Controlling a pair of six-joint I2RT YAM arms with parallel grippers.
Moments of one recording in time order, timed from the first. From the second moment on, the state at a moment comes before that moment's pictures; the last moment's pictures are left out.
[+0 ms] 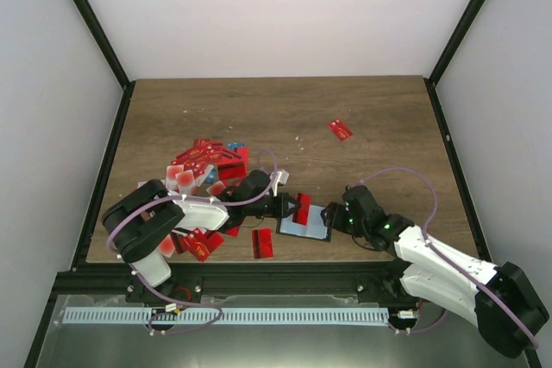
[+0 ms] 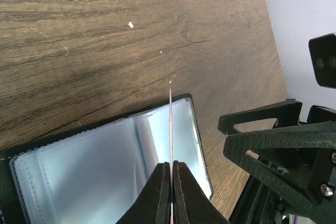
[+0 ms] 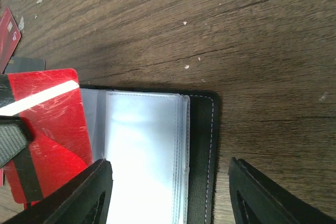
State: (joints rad) left arm -0.89 1.68 0.64 0.47 0.35 -0.87; right arm 0.66 0.89 0.32 -0.31 -0.03 0.89
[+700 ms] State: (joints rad) left arm -0.89 1.72 0.64 0.50 0.35 -0.94; right arm 0.65 0.91 0.24 -0.19 -0.09 0.92
